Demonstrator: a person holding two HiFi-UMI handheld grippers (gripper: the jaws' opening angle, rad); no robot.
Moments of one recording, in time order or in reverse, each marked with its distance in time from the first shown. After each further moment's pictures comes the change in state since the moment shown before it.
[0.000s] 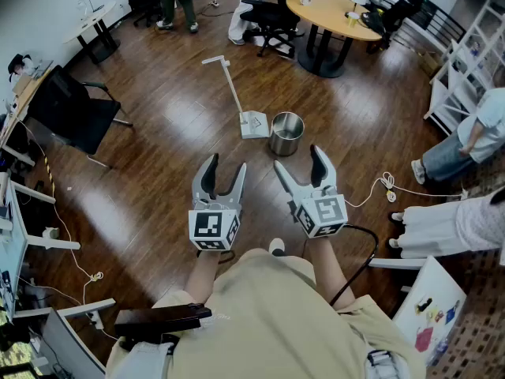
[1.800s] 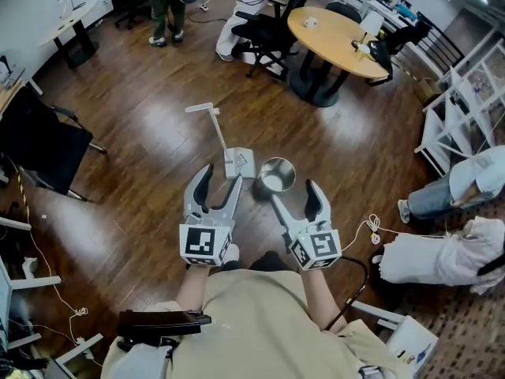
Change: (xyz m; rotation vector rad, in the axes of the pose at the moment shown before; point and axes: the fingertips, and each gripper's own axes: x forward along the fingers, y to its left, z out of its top) left arm 0.277 0.152 0.002 -0.036 -0.010 -0.045; right arm 0.253 -0.115 -0.037 0.020 0.130 -0.041
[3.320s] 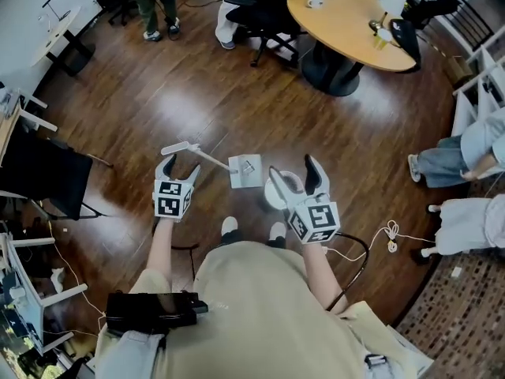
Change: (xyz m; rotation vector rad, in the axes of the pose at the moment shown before) left arm 0.266 0.180 -0.203 0.183 0.738 0.066; right arm 0.234 -0.229 -0.029 0.143 0.064 0.008
